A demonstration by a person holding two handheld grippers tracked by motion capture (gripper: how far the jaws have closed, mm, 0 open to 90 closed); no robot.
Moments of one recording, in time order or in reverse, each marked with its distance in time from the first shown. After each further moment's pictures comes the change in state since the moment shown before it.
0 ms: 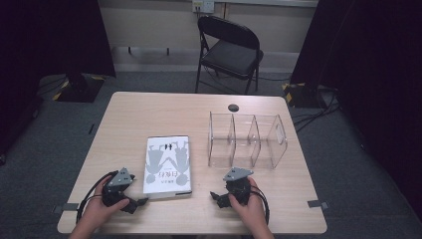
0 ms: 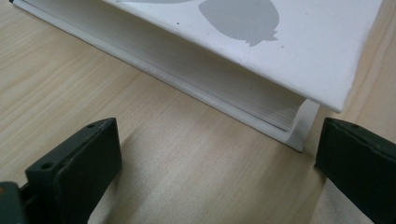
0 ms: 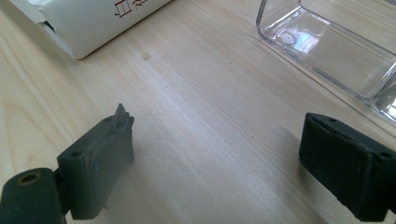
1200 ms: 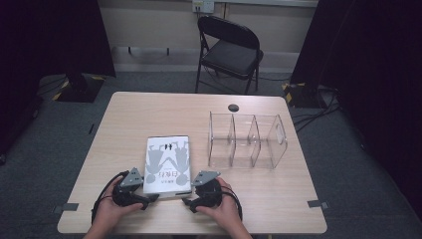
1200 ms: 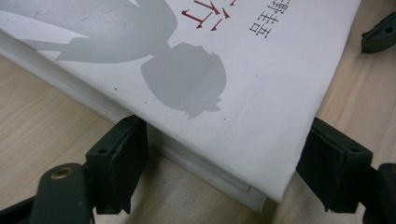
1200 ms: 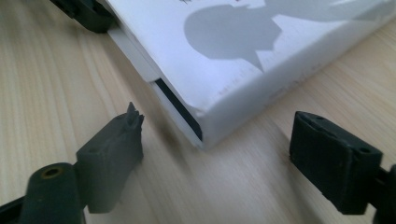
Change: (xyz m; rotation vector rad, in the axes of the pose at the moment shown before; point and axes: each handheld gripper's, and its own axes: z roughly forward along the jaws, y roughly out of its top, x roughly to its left) left arm -0.022 0.023 0.014 0.007 0.007 0.004; right arm 0.059 0.041 0.043 -0.017 0.161 -0.149
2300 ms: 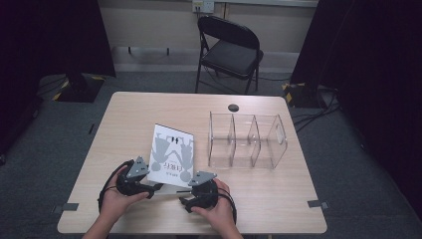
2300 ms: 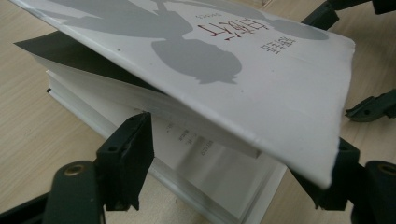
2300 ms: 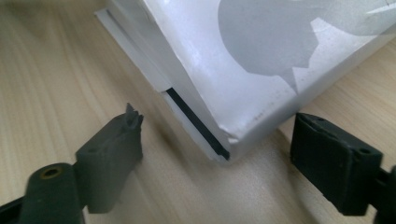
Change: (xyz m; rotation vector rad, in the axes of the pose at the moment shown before) left arm -0.003 0.044 -0.013 -0.047 0.071 0.066; right arm 0.010 0.004 0.005 0.007 -0.075 0.061
